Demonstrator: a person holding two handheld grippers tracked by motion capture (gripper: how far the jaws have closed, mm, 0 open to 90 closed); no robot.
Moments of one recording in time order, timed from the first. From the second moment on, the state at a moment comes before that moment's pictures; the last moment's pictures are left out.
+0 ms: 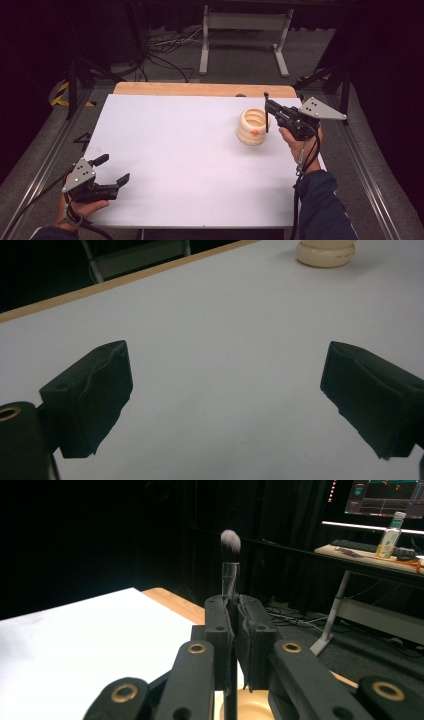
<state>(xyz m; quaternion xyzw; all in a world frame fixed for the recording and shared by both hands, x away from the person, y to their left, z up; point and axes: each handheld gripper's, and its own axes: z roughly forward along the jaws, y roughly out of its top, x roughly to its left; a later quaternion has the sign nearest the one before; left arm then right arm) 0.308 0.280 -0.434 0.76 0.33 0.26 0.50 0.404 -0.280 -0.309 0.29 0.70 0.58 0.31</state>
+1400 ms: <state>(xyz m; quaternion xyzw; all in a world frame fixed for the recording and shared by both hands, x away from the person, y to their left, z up) 0.309 0.283 -0.437 0.76 0.33 0.25 0.50 0.456 -0.267 -0.336 0.34 0.66 0.58 0.32</state>
